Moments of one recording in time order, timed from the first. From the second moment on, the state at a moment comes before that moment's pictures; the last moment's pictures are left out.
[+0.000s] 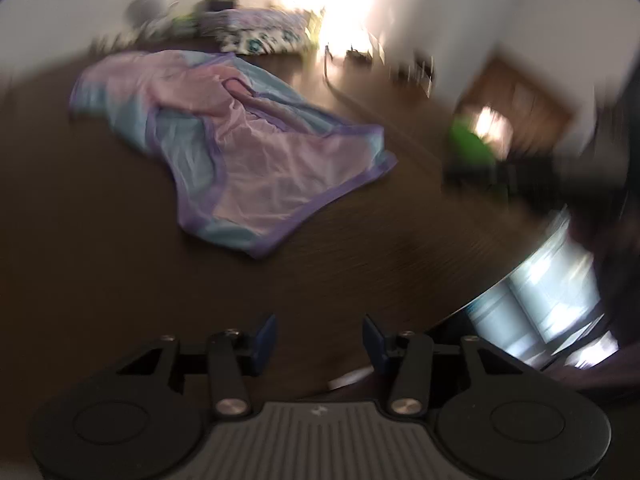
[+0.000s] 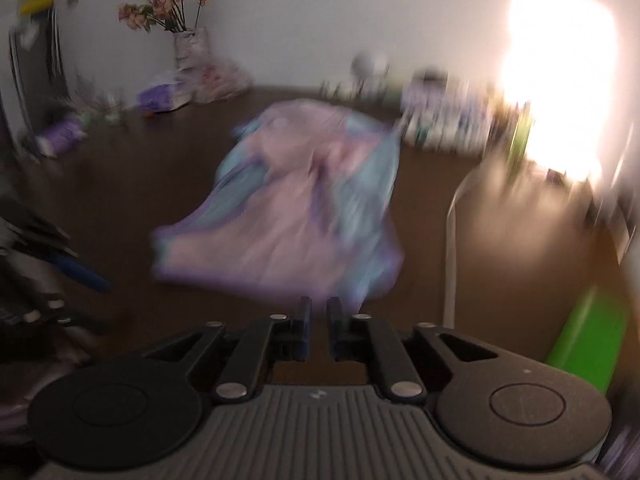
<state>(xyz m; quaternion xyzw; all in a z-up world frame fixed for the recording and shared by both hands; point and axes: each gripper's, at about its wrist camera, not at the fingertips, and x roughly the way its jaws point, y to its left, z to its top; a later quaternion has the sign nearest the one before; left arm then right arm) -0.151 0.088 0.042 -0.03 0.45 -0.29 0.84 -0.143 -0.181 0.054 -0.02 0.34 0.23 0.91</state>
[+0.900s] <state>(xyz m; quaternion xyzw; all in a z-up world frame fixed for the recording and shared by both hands) -0.098 0.029 0.017 0.09 0.36 -0.01 0.93 -0.076 -0.167 0.010 -0.06 0.35 0.17 0.92</state>
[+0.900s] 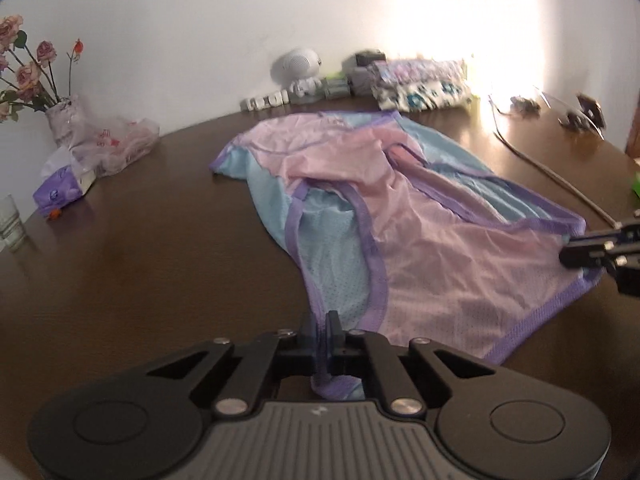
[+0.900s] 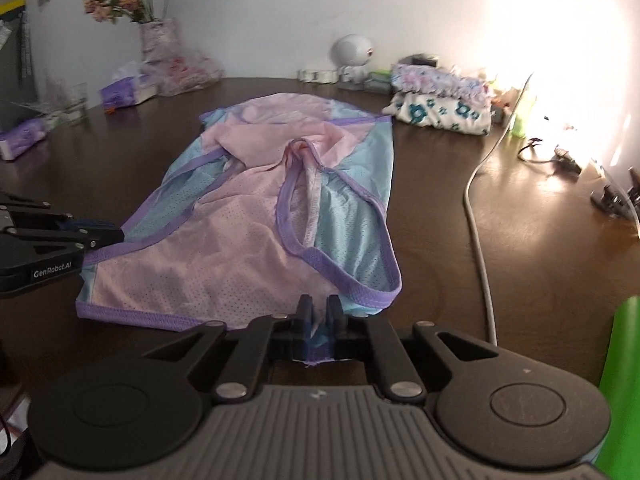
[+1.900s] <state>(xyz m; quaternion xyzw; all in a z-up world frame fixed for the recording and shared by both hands) 0.068 0.120 0.010 0.08 0.37 0.11 0.92 -0.141 -0.128 0.013 -0.09 0.35 0.29 0.89</state>
